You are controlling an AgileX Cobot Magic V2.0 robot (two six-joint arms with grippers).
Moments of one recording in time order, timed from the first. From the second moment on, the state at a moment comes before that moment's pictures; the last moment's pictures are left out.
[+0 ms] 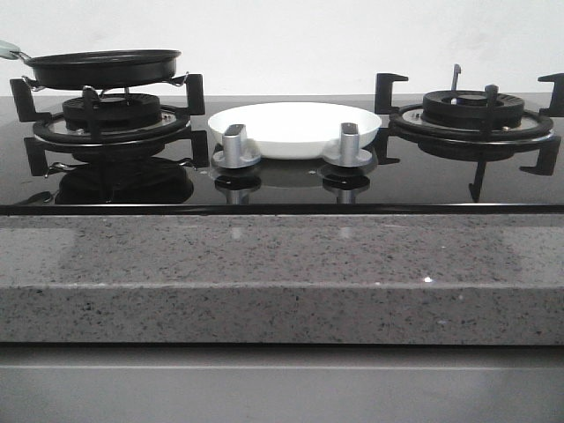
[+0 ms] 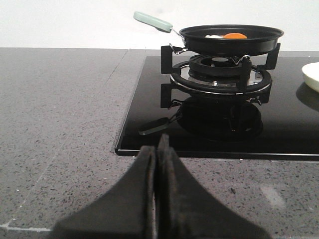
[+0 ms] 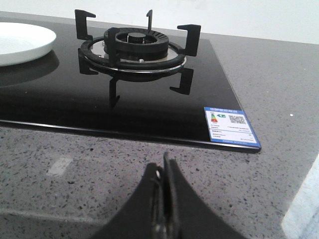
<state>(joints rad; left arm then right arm) -0.01 0.00 0.00 -0.09 0.16 0.08 0.01 -0.01 0.03 -0.05 0.17 0.01</state>
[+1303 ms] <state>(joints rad) -0.01 0.00 -0.02 -0.10 0.06 0.08 0.01 -0.01 -0.01 -0.04 0.12 0.01</state>
